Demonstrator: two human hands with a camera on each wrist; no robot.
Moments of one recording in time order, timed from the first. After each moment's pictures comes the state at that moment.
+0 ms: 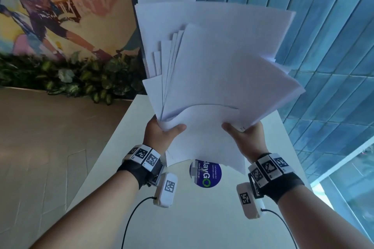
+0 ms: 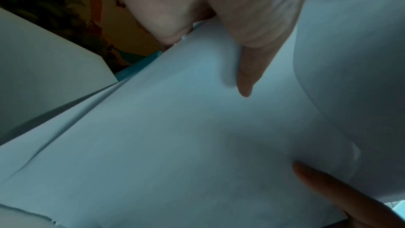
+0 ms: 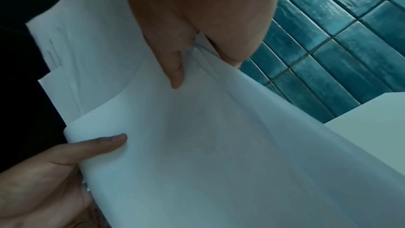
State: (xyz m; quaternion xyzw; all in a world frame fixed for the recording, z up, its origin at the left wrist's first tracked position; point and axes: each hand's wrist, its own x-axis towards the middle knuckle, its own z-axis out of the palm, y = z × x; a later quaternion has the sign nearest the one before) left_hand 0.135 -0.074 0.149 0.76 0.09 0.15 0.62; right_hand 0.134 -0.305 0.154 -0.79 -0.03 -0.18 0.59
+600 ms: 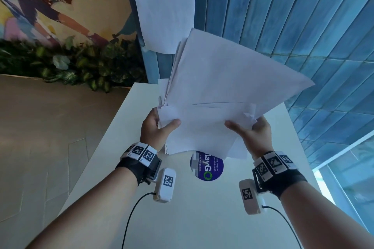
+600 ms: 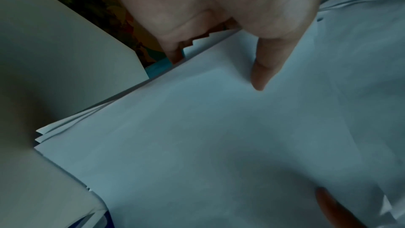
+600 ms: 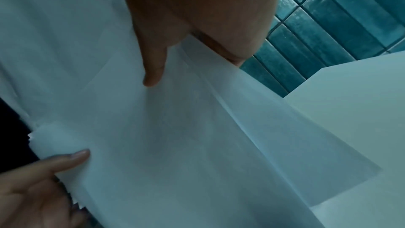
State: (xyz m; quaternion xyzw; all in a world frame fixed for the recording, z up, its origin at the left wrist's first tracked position) left_hand 0.152 -0.061 0.111 0.76 0.08 0.12 0.63; right_hand 0.149 -0.318 0.117 -0.72 0.07 -0.13 0.67
